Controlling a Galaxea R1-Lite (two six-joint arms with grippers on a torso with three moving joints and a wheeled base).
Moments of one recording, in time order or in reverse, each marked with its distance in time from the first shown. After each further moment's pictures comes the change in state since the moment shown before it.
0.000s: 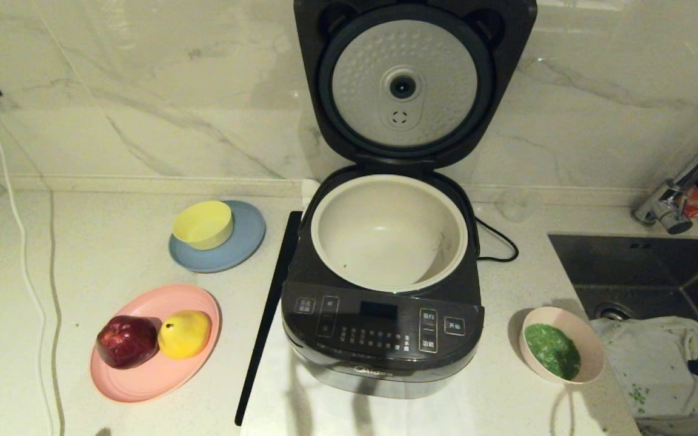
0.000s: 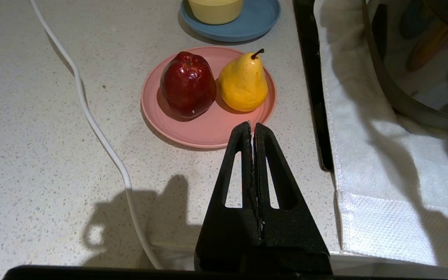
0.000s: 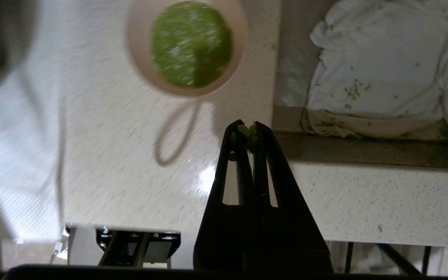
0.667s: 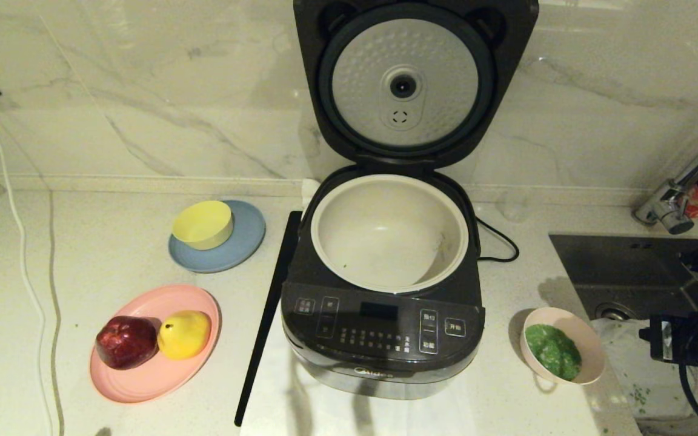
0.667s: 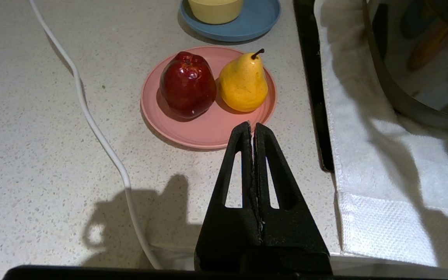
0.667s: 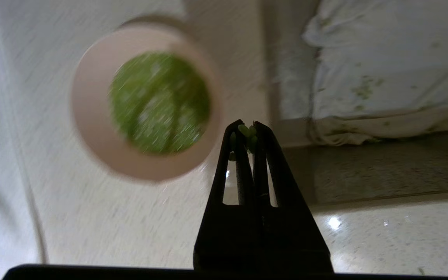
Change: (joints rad) left arm 0.000 0.000 0.000 0.000 0.000 0.000; right arm -0.029 0.342 -0.036 -0.248 -0.060 0.140
